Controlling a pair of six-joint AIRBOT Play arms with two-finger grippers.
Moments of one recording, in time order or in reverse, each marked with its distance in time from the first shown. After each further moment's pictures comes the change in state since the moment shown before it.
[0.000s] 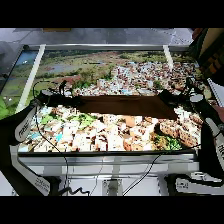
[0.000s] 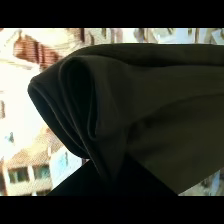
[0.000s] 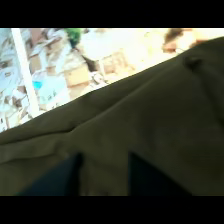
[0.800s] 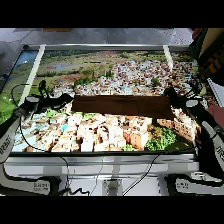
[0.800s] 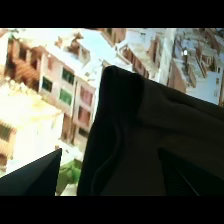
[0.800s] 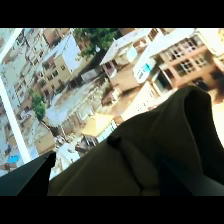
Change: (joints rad) left arm 0.121 0.286 -0.297 -0.028 0.284 -0.079; right arm 0.002 -0.003 -0.109 0.037 -0.406 0.157
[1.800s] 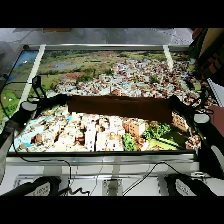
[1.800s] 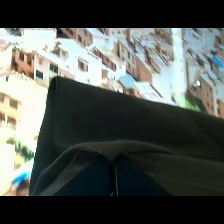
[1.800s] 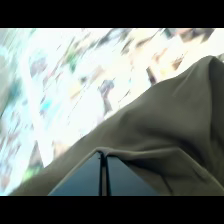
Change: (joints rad) left arm -0.135 0.290 -0.167 0.039 0.247 0.026; right arm 0.049 0.332 -0.249 0.107 -0.010 -0.079
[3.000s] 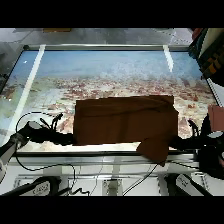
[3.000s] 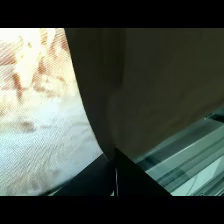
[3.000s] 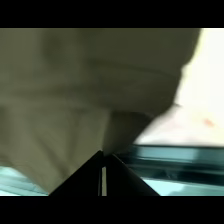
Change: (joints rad) left arm 0.126 -0.004 -0.341 0.257 -0.667 0.068; right arm -0.529 -0.006 -0.168 -0.434 0.982 -0.365
